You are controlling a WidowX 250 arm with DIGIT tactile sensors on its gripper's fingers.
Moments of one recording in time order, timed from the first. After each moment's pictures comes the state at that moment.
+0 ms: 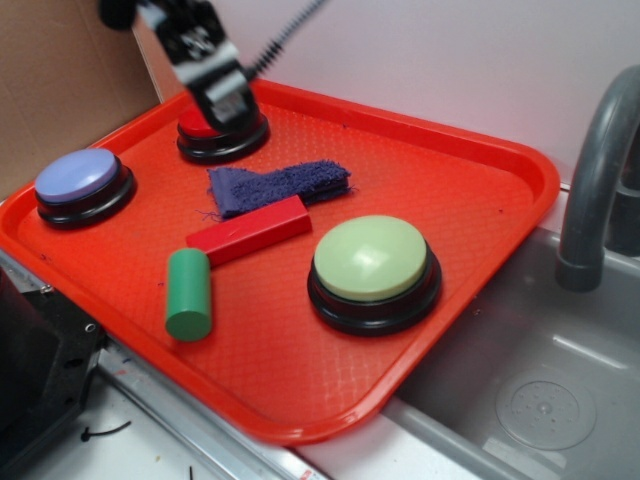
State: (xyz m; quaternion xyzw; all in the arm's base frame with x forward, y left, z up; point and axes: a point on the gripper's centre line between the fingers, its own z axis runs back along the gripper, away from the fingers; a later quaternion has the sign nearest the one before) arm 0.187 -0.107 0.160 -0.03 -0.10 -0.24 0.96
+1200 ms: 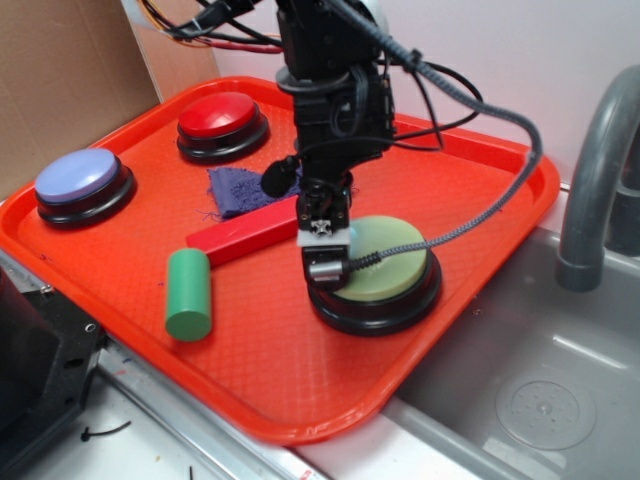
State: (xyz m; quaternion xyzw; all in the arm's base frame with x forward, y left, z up) arm 0.219 -0.133 0.054 -0.03 0.01 -0.40 0.91
